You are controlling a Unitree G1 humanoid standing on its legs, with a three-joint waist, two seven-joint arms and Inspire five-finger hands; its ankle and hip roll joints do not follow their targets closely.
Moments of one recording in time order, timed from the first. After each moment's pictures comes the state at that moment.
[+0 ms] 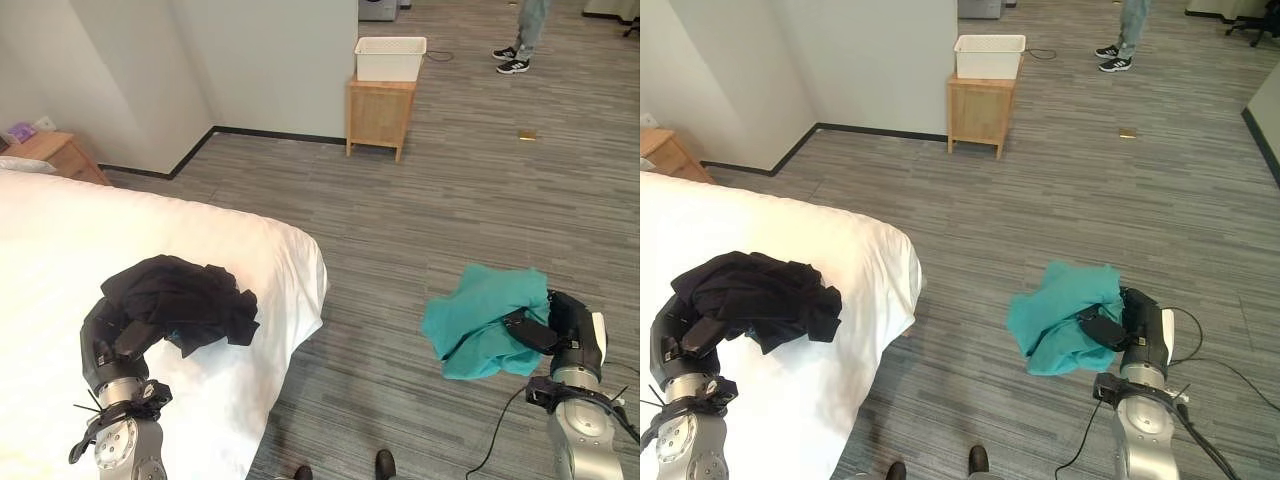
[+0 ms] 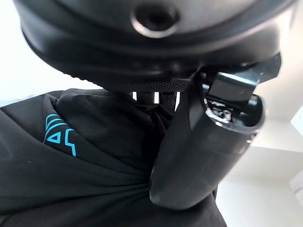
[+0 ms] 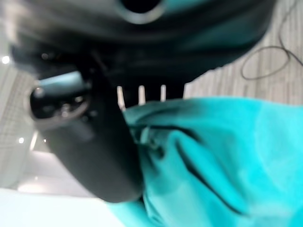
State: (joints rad) left arm 0.23 0.15 0.37 -0.08 -0.51 -0.14 0.18; right arm 0.12 -0.37 -0.30 0.09 0.18 -0.03 -0.14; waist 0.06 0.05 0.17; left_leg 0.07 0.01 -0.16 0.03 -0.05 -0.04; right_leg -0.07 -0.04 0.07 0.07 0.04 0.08
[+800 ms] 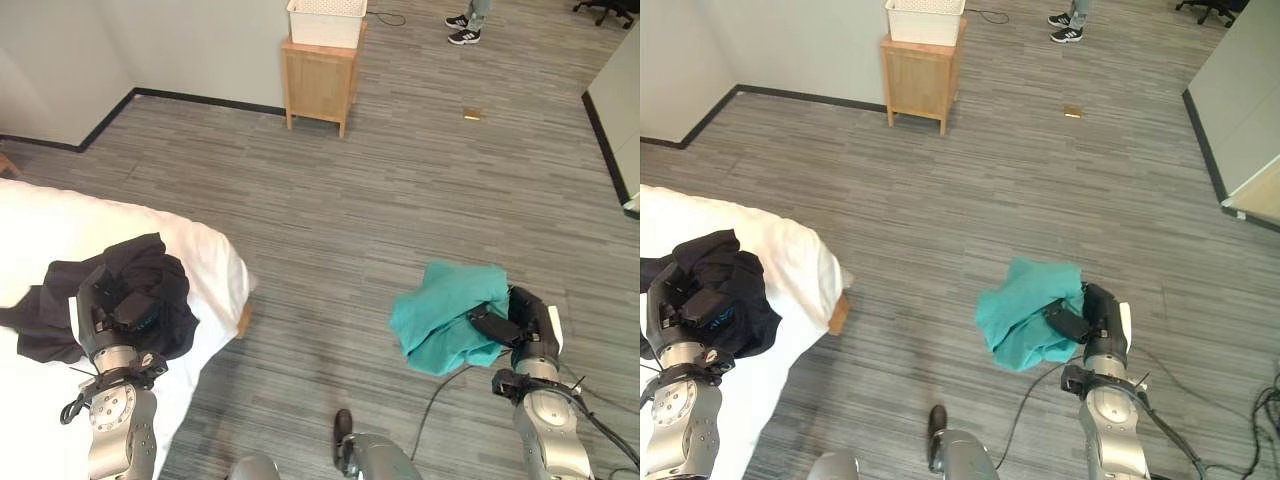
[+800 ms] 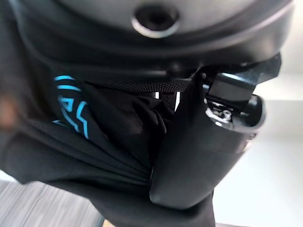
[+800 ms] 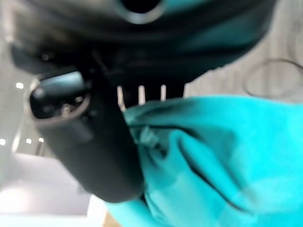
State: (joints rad) left arm 0.10 0.30 0.29 0.03 -0.47 -0.14 0.21; right arm 0.05 -0.35 -0.24 0.11 0.26 -0.06 -0.19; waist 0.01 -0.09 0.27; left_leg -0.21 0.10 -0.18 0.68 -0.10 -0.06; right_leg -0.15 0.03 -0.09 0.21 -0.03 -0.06
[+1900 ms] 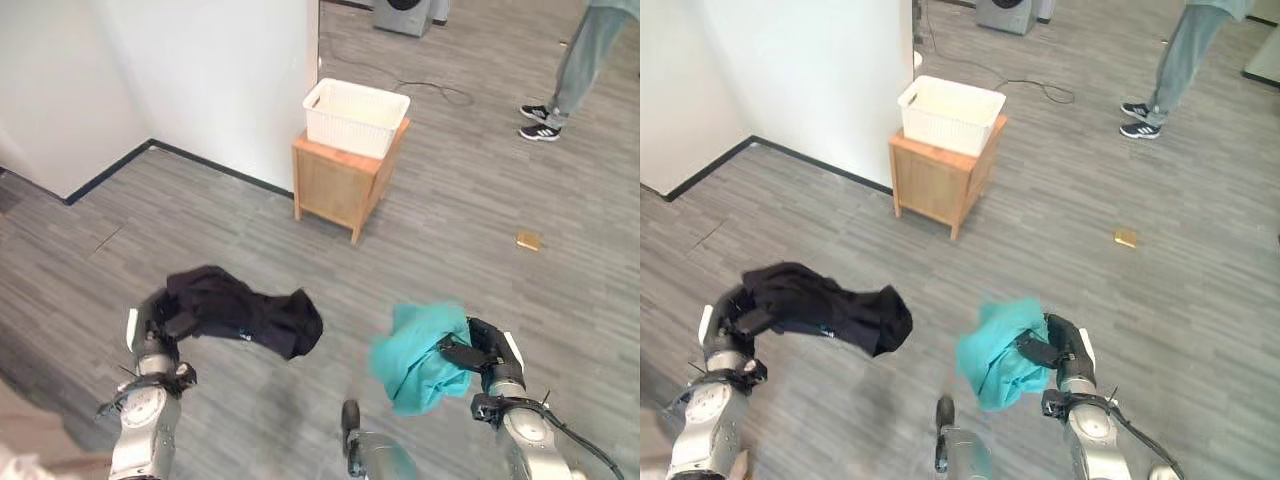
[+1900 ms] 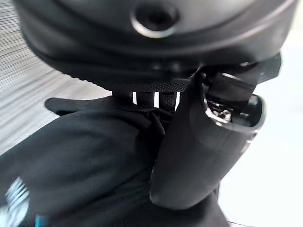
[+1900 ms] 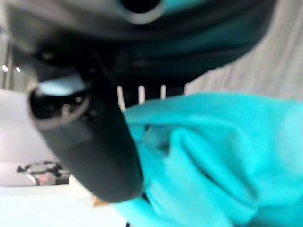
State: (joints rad) left arm 0.09 0.31 0.14 0.18 -0.43 -0.05 0.14; right arm 0.12 -0.35 -0.10 0.22 0.27 -0.01 -0.05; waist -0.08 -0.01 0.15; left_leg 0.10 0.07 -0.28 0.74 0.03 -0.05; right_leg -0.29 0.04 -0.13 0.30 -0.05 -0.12
